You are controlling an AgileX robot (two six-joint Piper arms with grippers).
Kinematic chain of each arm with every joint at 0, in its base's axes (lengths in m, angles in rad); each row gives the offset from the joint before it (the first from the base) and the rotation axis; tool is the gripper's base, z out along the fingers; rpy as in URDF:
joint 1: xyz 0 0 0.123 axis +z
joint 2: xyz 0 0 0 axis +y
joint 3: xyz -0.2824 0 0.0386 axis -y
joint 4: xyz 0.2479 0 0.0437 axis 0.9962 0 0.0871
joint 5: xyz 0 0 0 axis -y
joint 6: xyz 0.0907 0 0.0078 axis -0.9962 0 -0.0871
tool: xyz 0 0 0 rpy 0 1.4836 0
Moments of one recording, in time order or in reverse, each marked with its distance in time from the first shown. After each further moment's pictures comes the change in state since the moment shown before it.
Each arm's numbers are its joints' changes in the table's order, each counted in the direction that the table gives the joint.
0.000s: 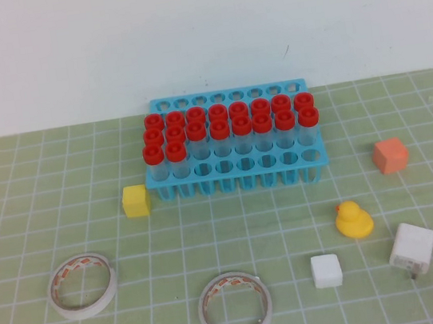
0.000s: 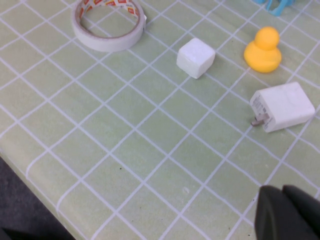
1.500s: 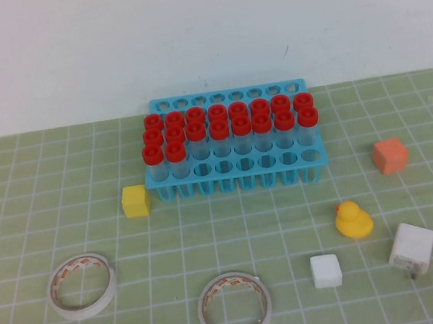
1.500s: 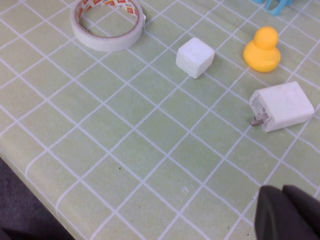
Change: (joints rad) right arm 0.000 0.000 0.000 -0.002 0.000 0.000; left arm 0.188 -0.305 -0.559 0.026 0.076 0.160
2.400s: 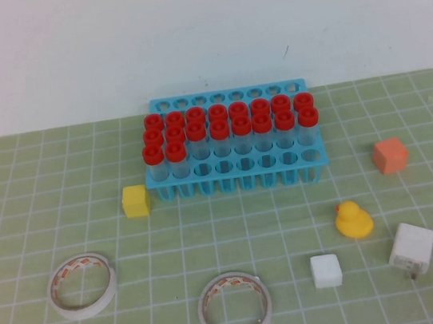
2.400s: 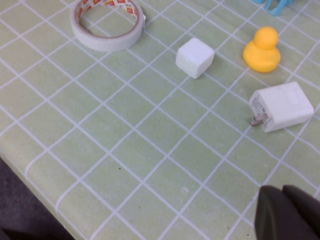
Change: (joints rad) right arm 0.000 0.000 0.000 -0.002 0.000 0.000; left arm 0.000 0.000 0.002 -0.032 -0.210 -0.011
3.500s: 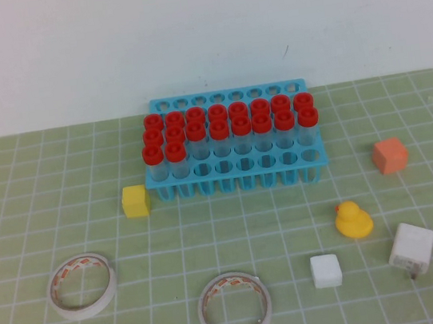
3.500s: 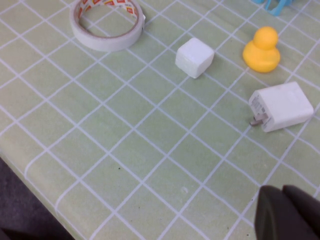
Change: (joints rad) right arm 0.000 0.000 0.000 0.000 0.000 0.000; left arm 0.000 0.000 0.000 -0.082 -0.002 -0.060
